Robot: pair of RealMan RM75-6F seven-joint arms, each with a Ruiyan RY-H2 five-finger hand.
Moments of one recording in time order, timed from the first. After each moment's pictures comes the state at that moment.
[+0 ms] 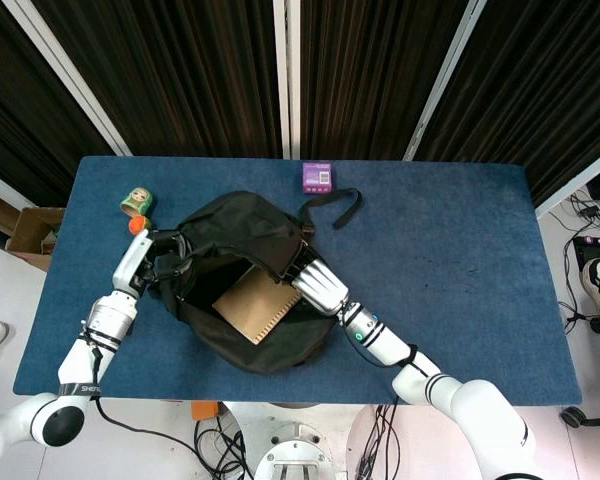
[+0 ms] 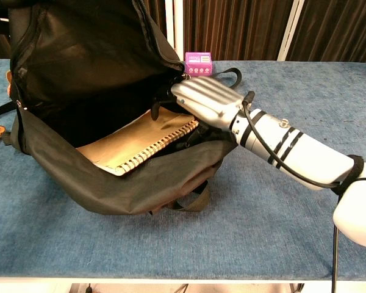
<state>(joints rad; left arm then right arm) -0.47 -1.22 -0.36 -1.89 1.15 0.98 -0.72 0.91 -2.12 0.04 -0.55 -1.64 1.21 0.30</state>
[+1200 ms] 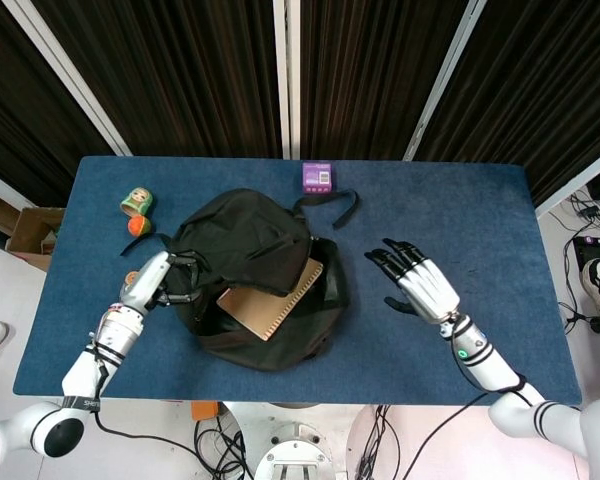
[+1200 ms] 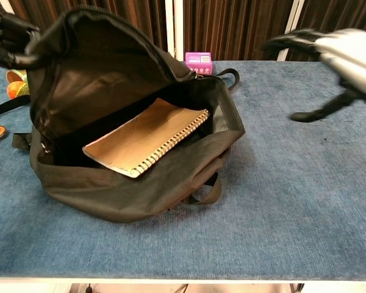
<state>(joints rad) -0.49 -1.24 -0.23 -1.84 1.25 1.00 -0.40 0.59 -1.59 -0.05 -1.03 -1.67 1.50 0.14</state>
